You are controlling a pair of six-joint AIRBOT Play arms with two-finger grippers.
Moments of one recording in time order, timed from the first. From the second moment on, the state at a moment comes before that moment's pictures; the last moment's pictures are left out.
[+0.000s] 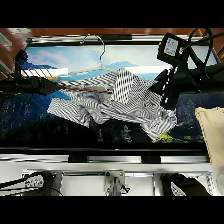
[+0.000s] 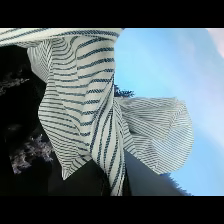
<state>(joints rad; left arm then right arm) 0.29 -1.35 1.24 0.38 -1.48 -0.96 0.15 -1.03 1.51 -1.11 1.43 0.47</state>
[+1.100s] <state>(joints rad) 0.28 -1.36 1.24 0.33 -1.36 -0.98 0.14 -1.03 1.51 -1.02 1.29 0.45</state>
